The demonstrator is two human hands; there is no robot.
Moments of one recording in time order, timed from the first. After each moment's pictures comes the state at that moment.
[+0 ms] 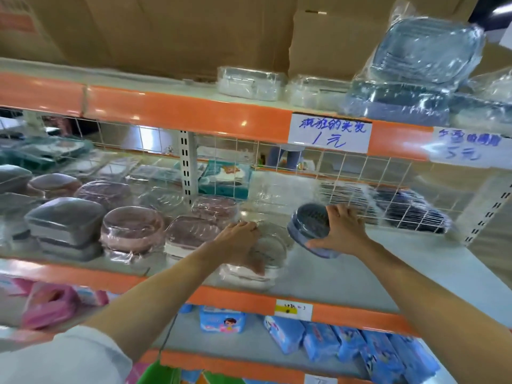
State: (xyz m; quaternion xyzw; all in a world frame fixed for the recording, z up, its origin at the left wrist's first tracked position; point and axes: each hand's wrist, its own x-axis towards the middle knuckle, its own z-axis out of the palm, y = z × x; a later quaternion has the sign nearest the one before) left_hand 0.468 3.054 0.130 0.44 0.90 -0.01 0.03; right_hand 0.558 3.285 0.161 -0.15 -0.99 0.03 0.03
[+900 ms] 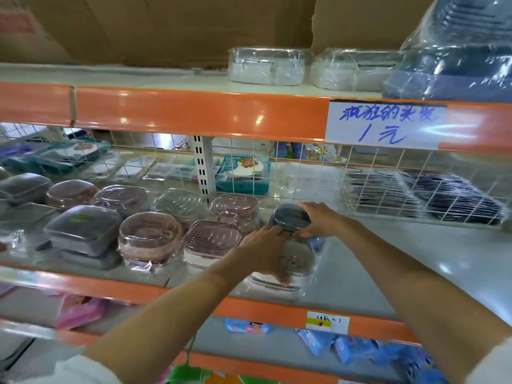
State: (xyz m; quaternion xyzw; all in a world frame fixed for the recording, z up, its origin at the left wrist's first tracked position) left_hand 0.456 3.064 0.128 0.43 0.90 0.03 0.08; right_hand 0.442 3.254 0.124 -0.04 -0.99 0.12 -0.08
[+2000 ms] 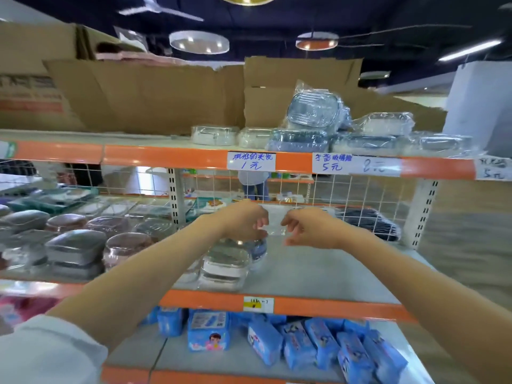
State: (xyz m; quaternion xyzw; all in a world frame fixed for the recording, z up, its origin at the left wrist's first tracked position) left_hand 0.608 3.086 0.275 0.48 0.87 0.07 -0.04; right_hand 0.709 3.245 0.277 0.03 -0.99 0.11 0.06
